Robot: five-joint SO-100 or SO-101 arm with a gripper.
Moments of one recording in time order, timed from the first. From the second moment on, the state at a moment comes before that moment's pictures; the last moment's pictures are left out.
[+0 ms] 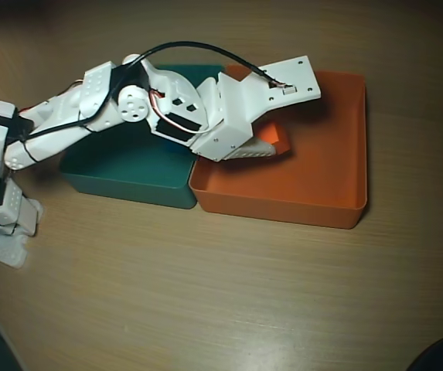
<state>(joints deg) -21.1 46.1 34.0 51.9 -83.1</state>
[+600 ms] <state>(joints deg) -22.2 37.7 25.1 51.9 -82.8</state>
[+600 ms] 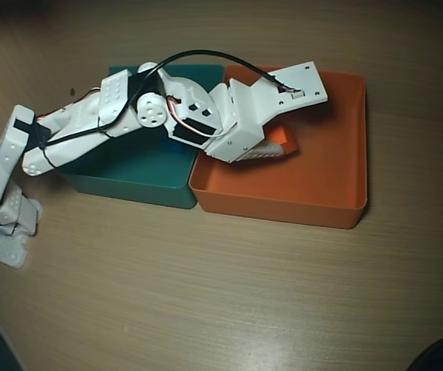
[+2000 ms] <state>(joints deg) -17.8 46.5 26.5 52.1 -76.6</state>
